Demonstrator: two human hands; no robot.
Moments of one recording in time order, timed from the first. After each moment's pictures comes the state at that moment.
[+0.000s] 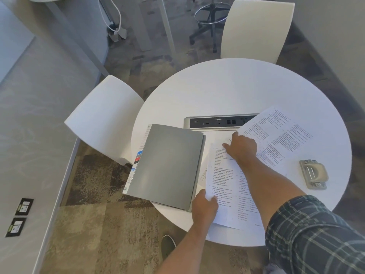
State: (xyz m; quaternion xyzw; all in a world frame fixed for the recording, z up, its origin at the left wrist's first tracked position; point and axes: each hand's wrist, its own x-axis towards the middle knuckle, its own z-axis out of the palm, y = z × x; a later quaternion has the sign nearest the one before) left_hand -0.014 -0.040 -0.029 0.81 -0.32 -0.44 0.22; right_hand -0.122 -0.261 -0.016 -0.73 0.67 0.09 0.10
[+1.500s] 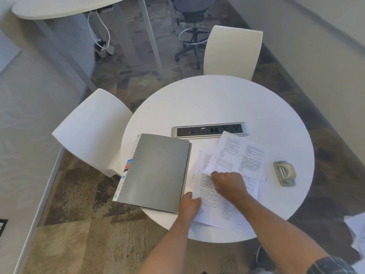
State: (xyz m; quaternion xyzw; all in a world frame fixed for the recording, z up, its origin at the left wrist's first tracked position) left_hand 0.000 -0.048 -0.024 0.77 -0.30 -0.52 0.21; right_hand -0.159 -0.131 -0.004 -0.86 0.50 -0.06 -0.01
